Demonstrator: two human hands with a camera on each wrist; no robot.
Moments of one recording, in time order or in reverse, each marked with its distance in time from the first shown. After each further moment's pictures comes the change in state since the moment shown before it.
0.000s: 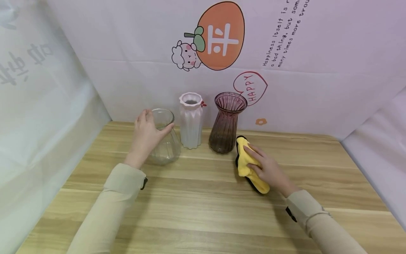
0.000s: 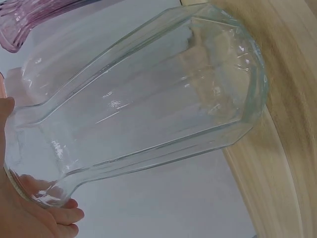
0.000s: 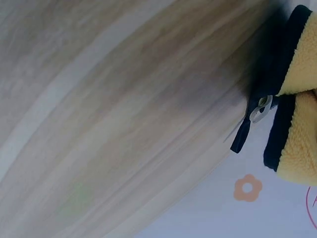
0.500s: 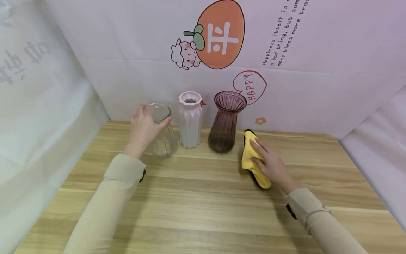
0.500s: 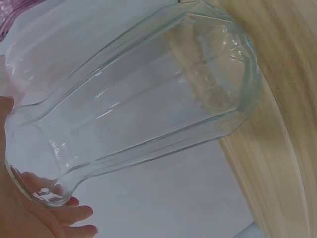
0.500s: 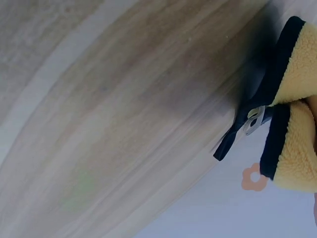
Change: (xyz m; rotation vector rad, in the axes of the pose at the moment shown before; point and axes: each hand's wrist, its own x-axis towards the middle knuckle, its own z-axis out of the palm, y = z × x) left_hand 0.022 -0.007 -0.002 0.057 0.006 0.006; right_hand 0.003 0.011 -0.004 -0.075 0.096 0.059
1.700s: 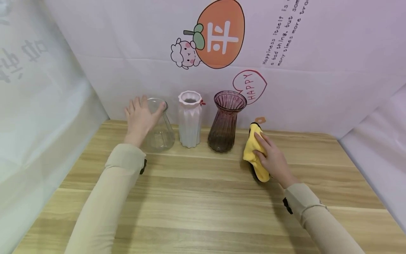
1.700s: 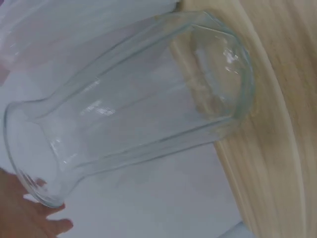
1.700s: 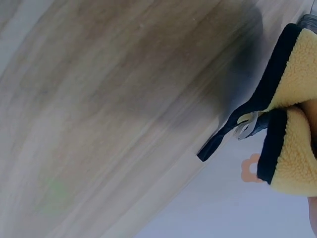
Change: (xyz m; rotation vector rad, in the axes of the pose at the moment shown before) left_hand 0.020 -0.001 -0.011 -0.031 -0.003 -0.062; right_hand 0.013 -0.001 -0.004 0.005 0.082 0.105
